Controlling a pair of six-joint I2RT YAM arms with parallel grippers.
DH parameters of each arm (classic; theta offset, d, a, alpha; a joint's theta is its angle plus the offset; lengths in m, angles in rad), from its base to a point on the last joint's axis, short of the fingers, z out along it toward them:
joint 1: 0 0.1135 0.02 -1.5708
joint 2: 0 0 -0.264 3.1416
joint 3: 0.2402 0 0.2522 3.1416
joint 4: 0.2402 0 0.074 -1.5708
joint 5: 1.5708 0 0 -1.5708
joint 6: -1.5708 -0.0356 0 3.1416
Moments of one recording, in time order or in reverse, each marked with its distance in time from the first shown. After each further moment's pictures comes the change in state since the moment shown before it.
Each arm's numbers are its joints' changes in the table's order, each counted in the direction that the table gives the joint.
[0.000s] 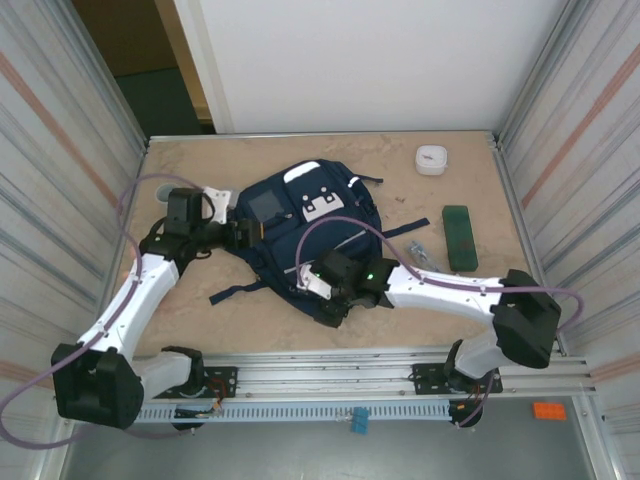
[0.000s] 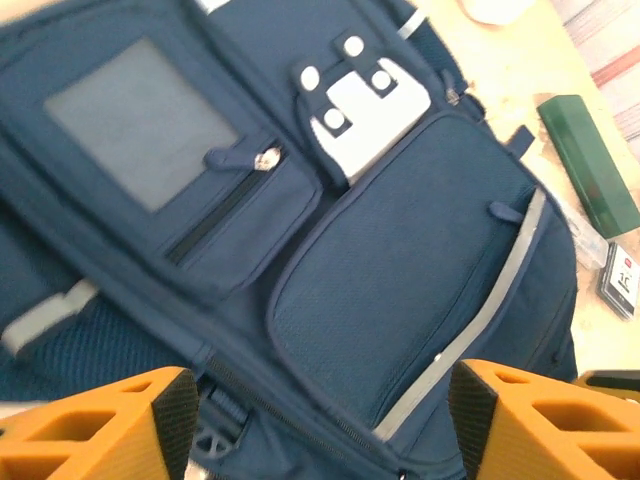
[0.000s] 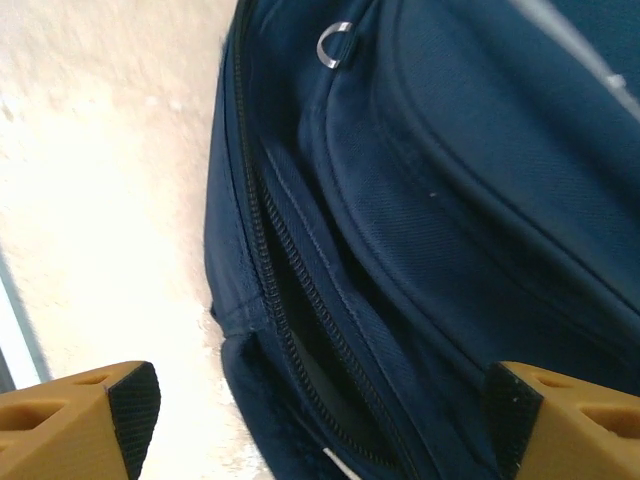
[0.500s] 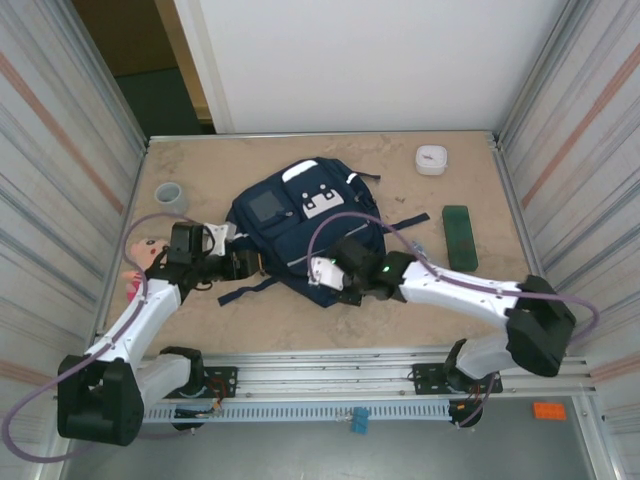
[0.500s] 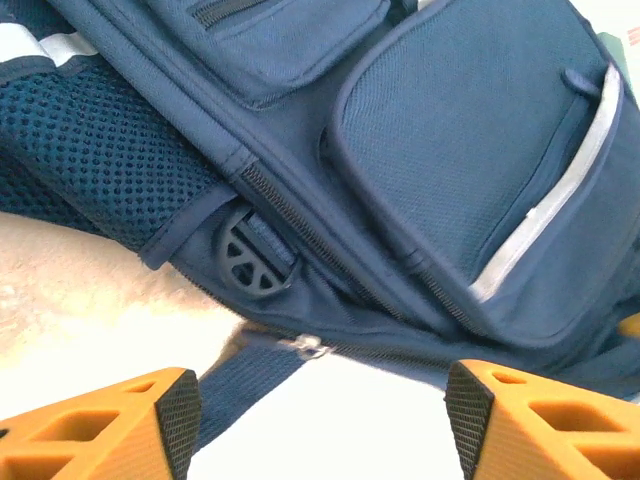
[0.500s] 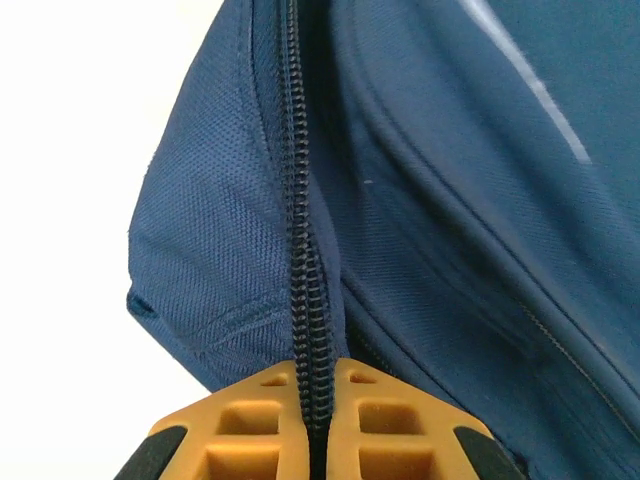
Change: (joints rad) left arm 0.029 -0.092 -0.285 -0.105 0.087 0.079; right arm -0.134 -0.126 -0.026 -0.021 -0.003 0.228
